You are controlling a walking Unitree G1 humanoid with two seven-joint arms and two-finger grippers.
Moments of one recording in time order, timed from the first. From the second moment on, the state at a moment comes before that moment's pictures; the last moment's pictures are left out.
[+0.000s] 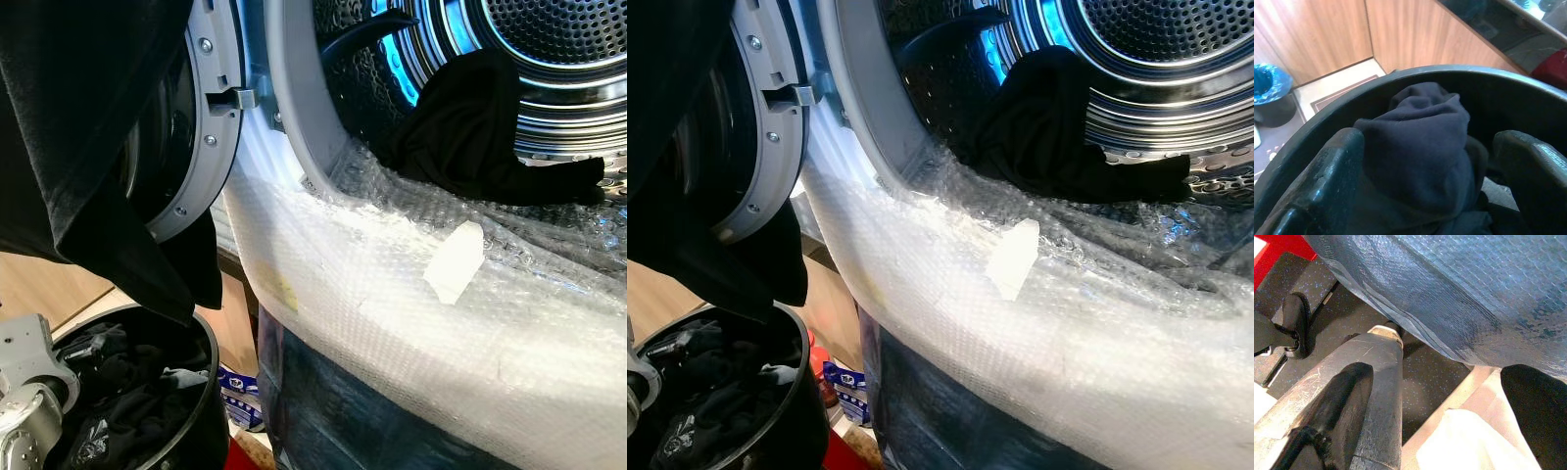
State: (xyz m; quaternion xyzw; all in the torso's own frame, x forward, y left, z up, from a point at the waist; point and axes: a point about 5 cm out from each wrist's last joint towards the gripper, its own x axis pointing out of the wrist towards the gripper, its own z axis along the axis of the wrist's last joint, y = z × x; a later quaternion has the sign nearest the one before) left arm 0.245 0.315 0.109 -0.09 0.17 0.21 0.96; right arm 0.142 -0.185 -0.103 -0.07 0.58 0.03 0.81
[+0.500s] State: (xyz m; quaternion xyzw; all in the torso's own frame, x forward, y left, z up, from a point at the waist) left arm 0.242 0.323 0.079 -0.12 0.21 0.27 0.93; right arm 0.142 -0.184 -0.103 -0.08 0.58 0.04 0.81
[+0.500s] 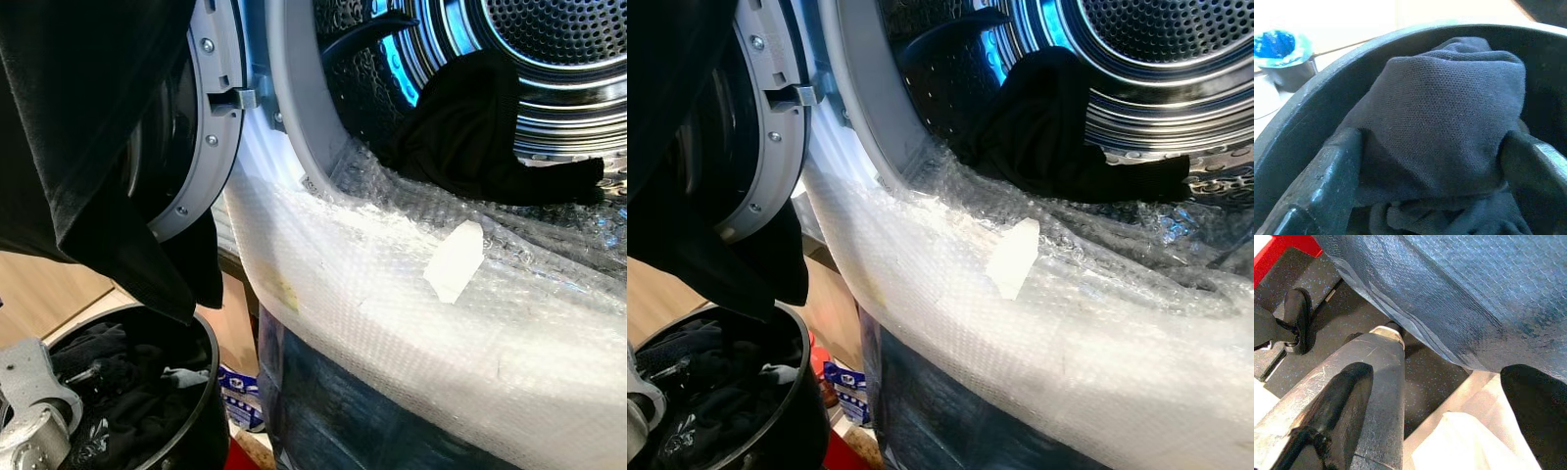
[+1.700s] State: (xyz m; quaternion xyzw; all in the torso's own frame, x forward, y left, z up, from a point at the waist) left arm 0.288 0.304 0.070 -0.18 0.17 0.27 0.93; right arm 0.141 -0.192 -0.102 -0.11 0.58 0.08 0.80
